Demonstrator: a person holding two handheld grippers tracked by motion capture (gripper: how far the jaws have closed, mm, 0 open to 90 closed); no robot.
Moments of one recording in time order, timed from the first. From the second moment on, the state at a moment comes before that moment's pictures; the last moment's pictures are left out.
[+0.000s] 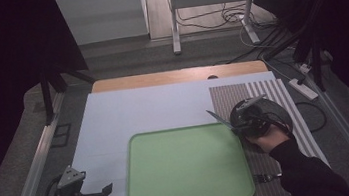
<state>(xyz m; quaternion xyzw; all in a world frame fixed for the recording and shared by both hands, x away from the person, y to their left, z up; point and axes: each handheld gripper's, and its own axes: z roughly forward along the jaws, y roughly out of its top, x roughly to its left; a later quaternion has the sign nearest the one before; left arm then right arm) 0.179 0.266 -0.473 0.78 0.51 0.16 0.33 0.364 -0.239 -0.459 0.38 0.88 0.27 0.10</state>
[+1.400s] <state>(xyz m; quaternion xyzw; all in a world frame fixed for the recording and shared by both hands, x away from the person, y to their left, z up) 0.179 0.265 -0.473 0.78 0.51 0.16 0.33 0.306 -0.182 -0.492 0.32 0.92 0.23 0.09</state>
